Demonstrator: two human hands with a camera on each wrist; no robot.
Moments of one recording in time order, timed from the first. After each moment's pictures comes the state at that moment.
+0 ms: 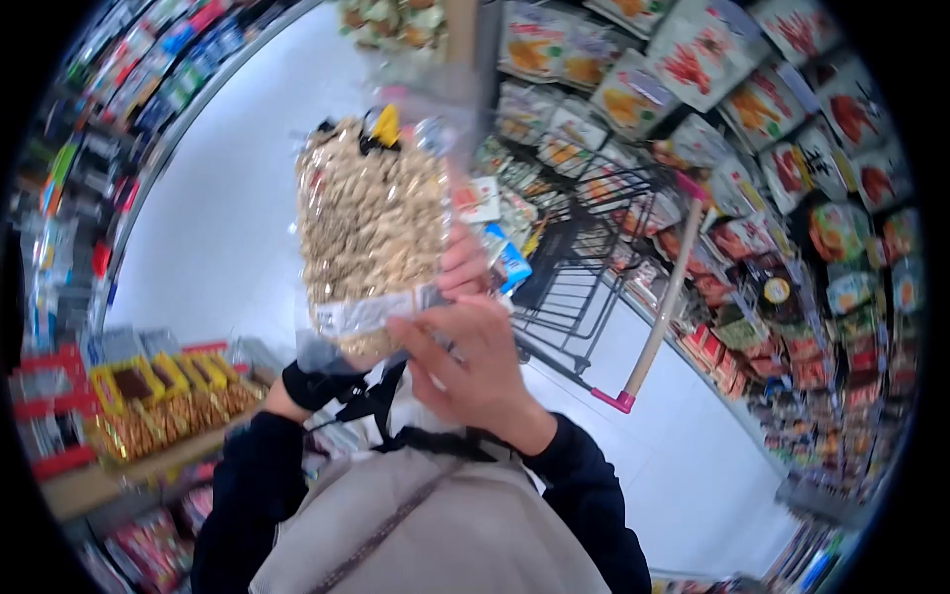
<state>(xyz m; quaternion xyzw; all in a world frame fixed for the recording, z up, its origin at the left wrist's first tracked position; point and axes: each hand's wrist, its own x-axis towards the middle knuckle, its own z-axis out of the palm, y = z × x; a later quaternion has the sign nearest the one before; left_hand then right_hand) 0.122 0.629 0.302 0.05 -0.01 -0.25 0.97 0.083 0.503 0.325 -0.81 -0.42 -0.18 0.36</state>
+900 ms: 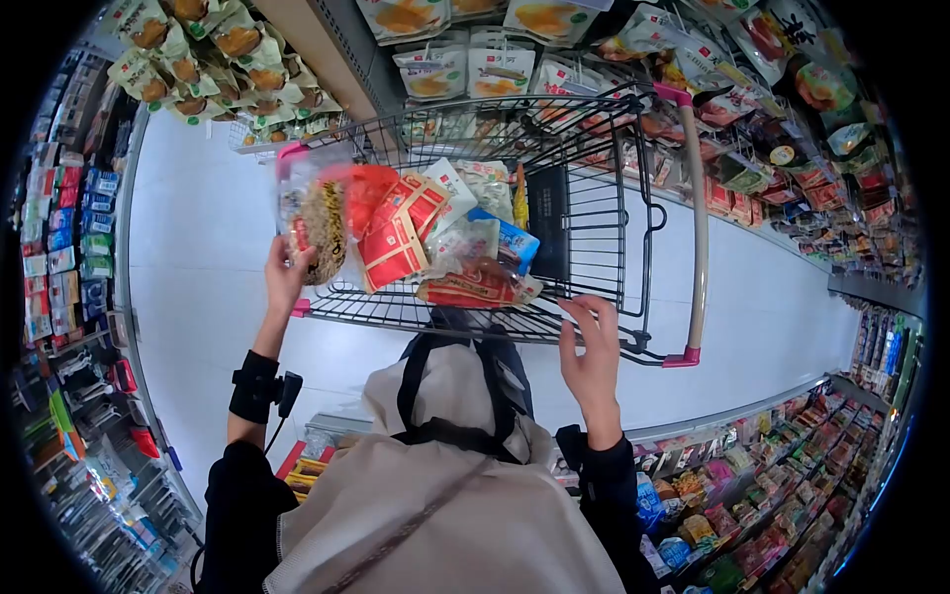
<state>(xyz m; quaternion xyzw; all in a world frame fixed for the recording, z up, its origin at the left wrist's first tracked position) 0.358 0.865 0.098 0.87 0.00 -0.05 0.48 0.163 0.497 0.233 -0.93 0.11 -0.11 0.33</state>
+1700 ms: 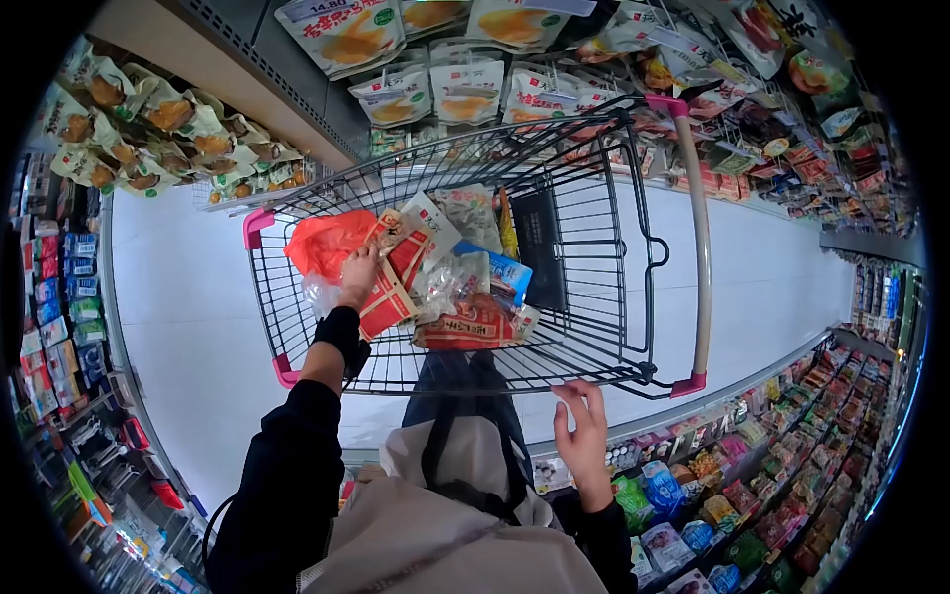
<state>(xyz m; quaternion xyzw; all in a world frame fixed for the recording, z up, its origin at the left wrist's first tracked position) 0.441 0.750 -0.118 0.95 -0.26 -0.16 -0.01 0.153 0.515 0.212 -0.91 0.24 -0.01 0.35</state>
